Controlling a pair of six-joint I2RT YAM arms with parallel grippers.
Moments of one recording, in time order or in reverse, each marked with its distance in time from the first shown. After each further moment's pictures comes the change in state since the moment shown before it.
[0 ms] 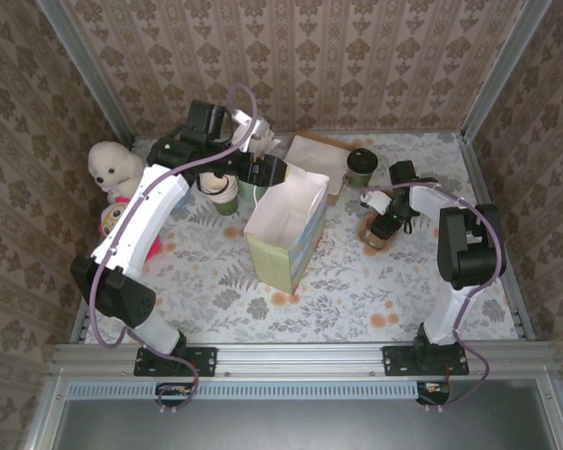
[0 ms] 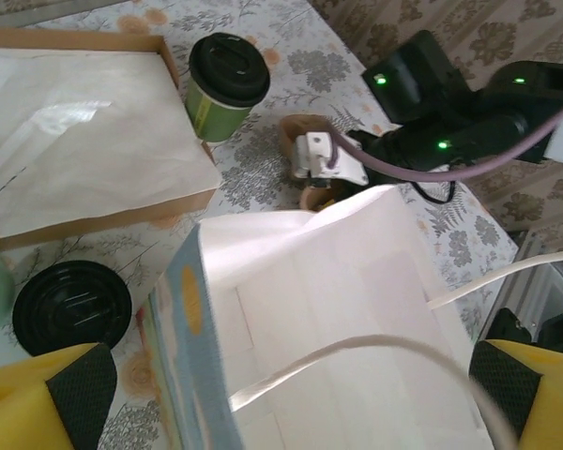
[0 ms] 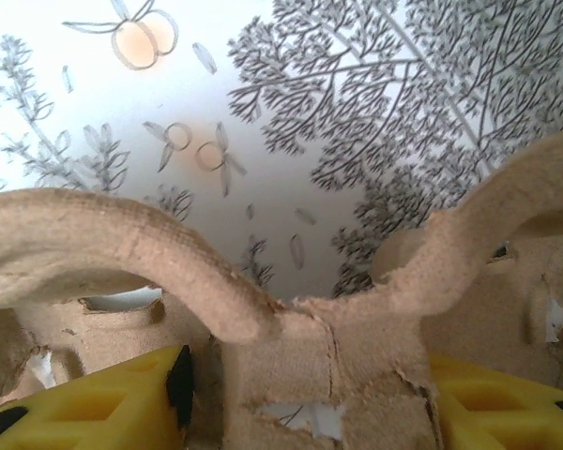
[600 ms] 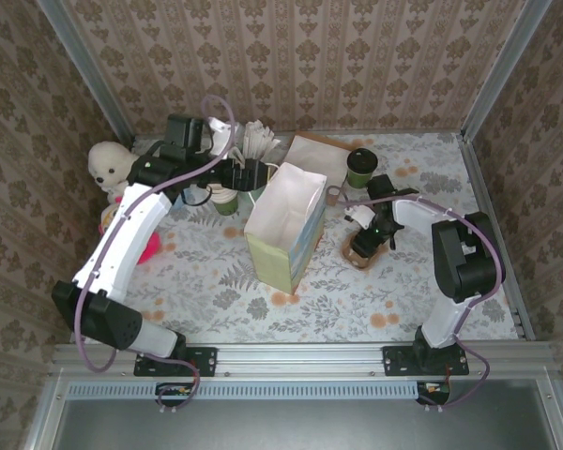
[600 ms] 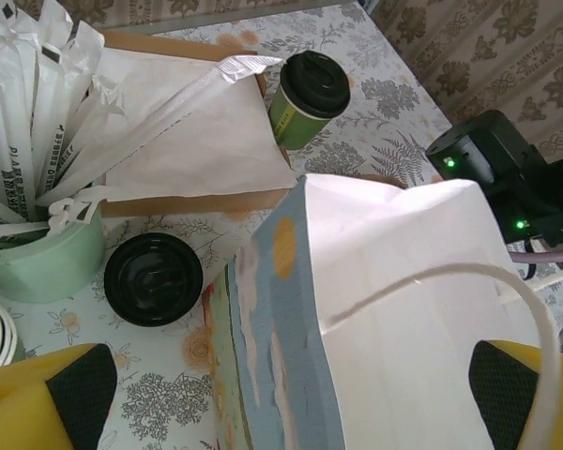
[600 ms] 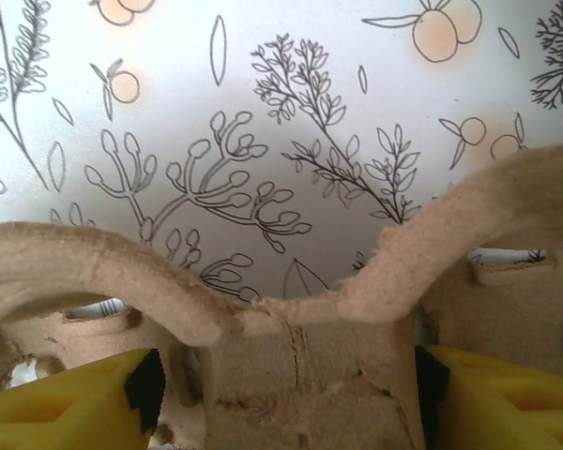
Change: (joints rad) left arm 0.064 -0.170 -0.191 0.090 -0.106 -0.058; right arm 0.163 -0.075 -0.096 -0.044 0.018 0.252
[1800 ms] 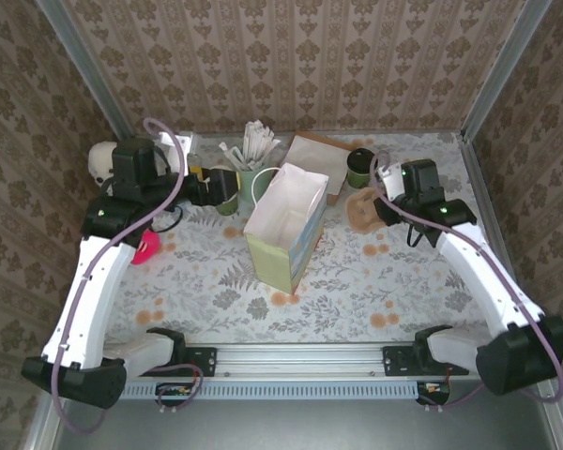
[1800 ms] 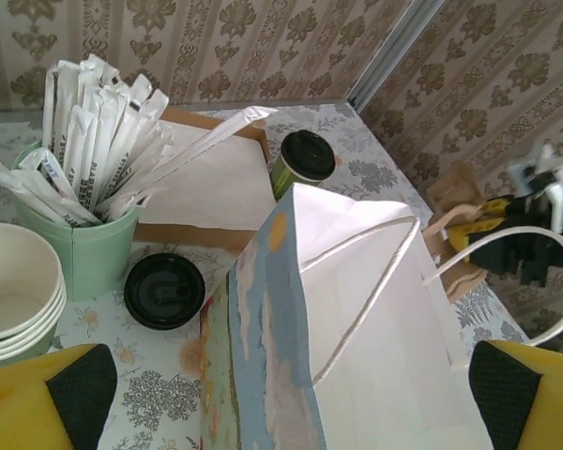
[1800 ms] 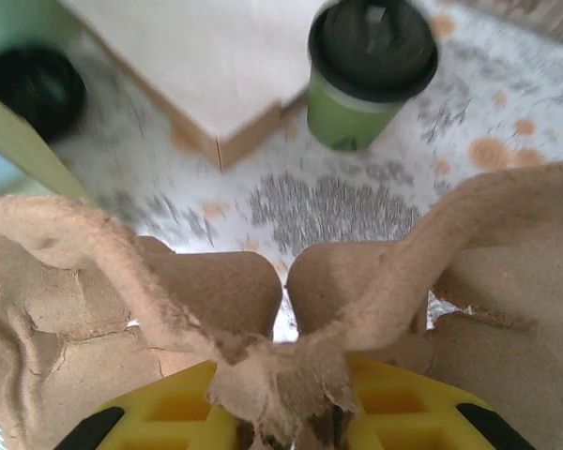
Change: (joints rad) left arm 0.099 -0.328 -0.189 0.075 0.022 -0.116; right arm 0.008 -0.600 0.034 0.006 0.063 0.438
